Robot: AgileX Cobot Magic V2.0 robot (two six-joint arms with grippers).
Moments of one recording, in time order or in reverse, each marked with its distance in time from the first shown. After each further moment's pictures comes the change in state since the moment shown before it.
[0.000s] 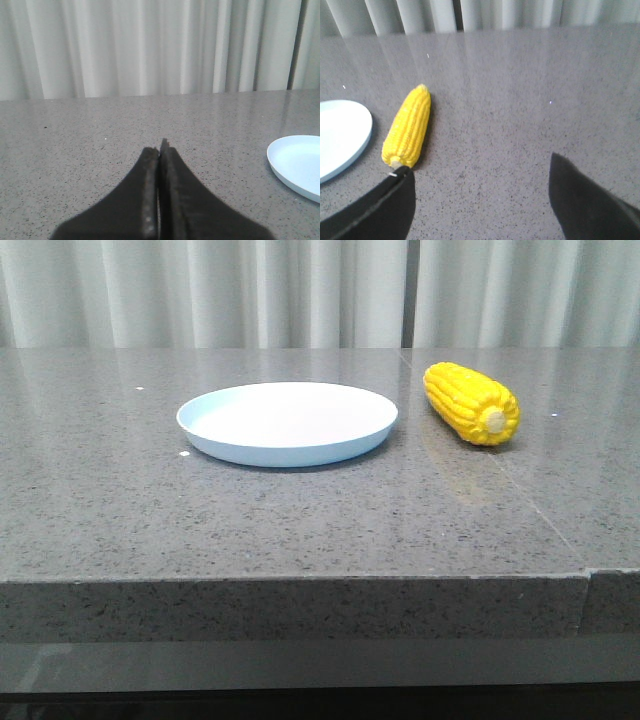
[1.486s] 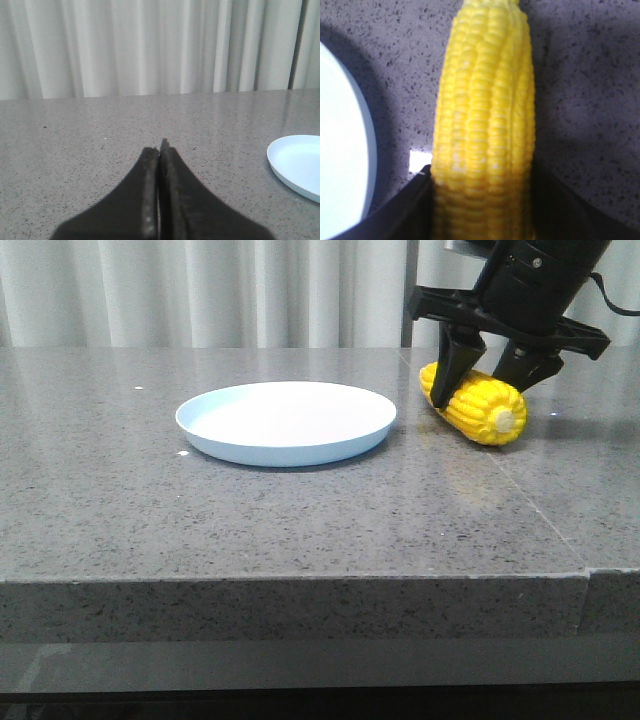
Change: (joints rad) left arm 0.000 0.000 0.000 0.000 0.000 0.000; right arm 0.199 1.265 -0.835 0.179 0.316 0.000
